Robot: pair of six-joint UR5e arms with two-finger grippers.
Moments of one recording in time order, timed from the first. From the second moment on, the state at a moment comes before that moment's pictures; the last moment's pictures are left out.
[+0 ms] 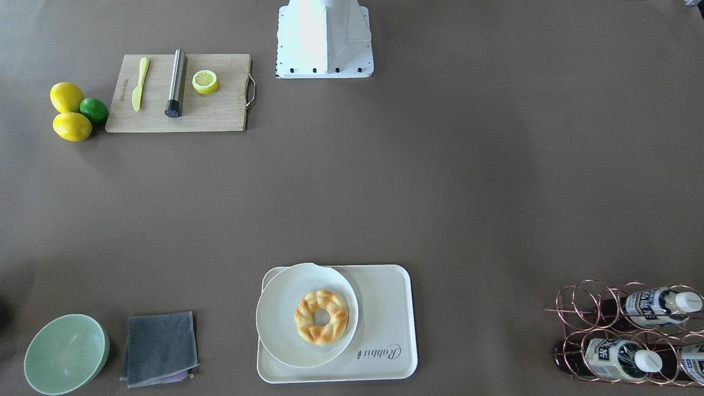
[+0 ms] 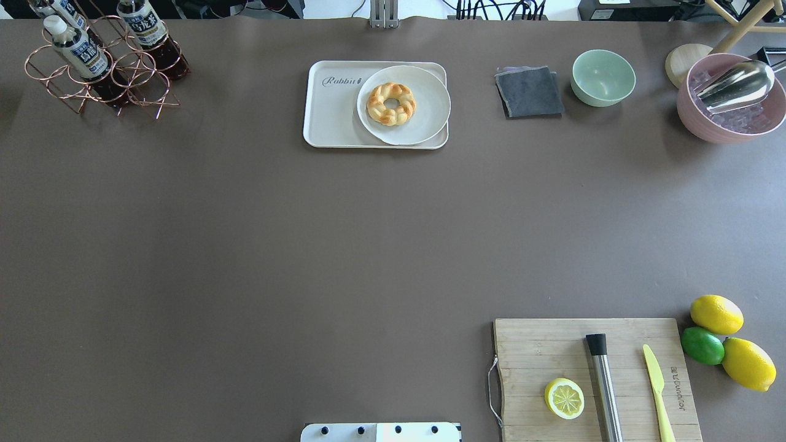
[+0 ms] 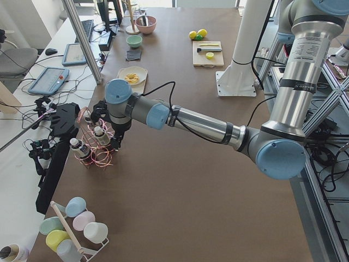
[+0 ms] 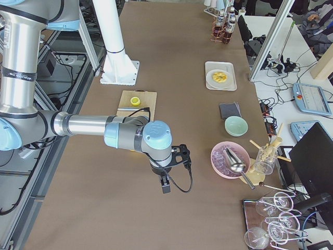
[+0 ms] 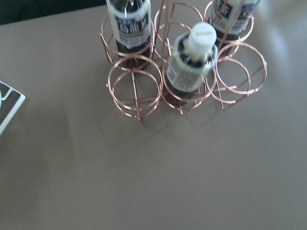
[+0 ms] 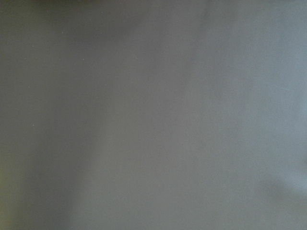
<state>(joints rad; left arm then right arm) -1.47 -1.84 -1.57 -1.86 -2.36 -0.28 1.73 -1.79 1.82 -1.66 2.27 -0.43</state>
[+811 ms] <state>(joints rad) -1.30 -1.96 -1.37 -2.20 -2.14 -0.56 1.73 -1.81 1.82 -1.66 2.35 -0.42</state>
